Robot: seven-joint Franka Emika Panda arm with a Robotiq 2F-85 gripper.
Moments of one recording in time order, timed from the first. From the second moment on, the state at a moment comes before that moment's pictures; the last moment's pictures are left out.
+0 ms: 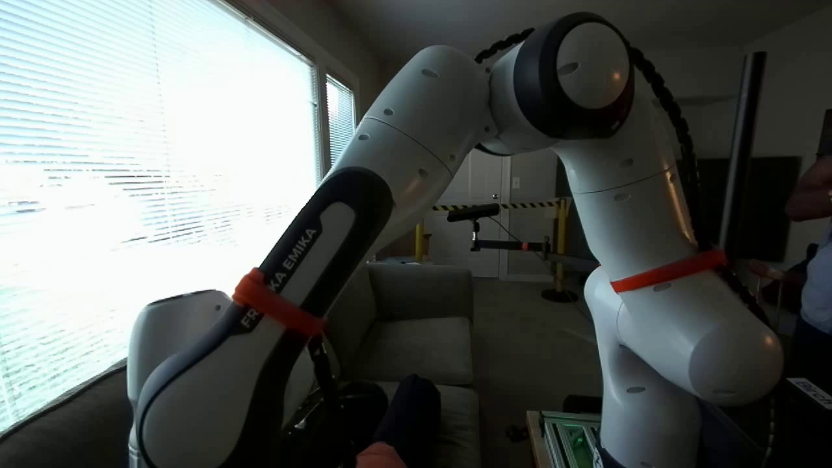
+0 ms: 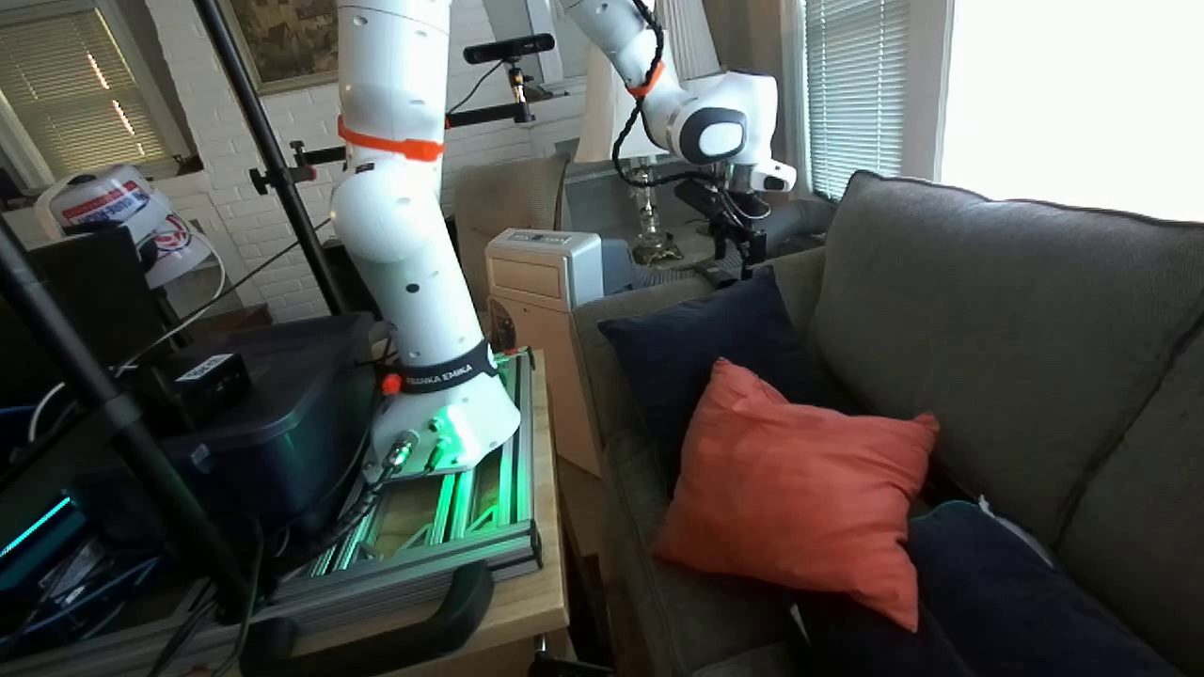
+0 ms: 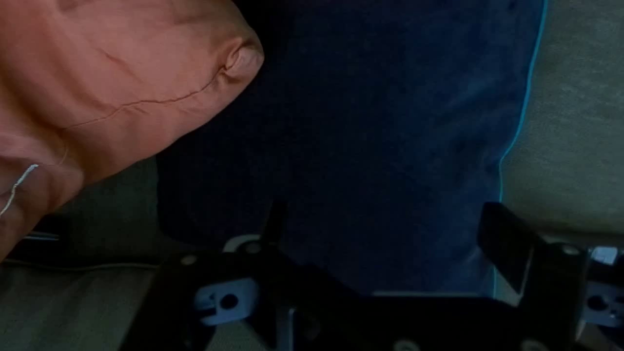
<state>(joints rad) 0.16 0.35 0.22 -2.18 0.24 2.51 -0.05</state>
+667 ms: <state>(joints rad) 0.31 0.46 0.25 -2.15 0.06 2.51 0.00</state>
